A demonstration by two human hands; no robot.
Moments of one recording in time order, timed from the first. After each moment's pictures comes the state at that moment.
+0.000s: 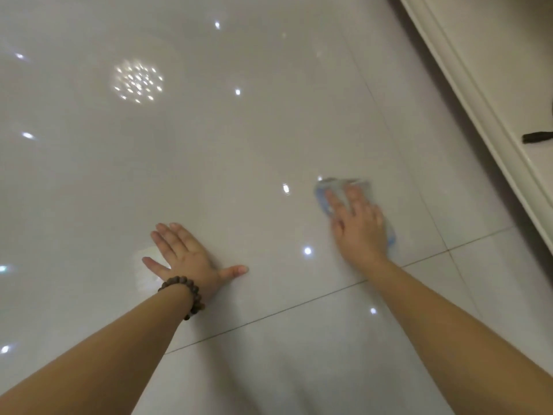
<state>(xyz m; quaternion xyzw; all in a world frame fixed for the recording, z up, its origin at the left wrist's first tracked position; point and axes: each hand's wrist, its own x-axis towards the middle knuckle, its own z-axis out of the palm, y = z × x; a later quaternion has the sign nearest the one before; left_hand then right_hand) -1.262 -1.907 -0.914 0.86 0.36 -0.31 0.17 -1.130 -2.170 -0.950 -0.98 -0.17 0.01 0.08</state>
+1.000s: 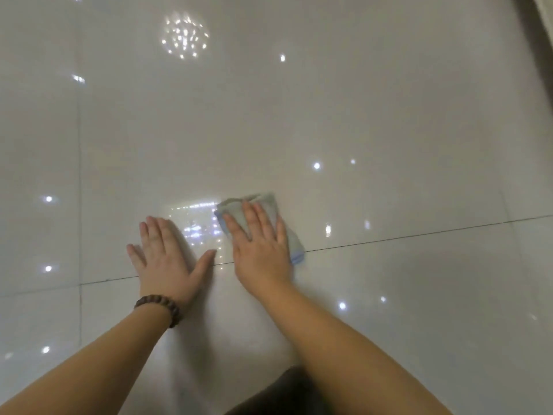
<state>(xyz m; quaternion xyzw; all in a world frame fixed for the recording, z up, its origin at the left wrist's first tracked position) -1.459 -1.841 -0.923 0.90 0.38 -0.17 0.10 -1.367 -1.975 -0.943 -0.93 -0.35 0.07 0.14</state>
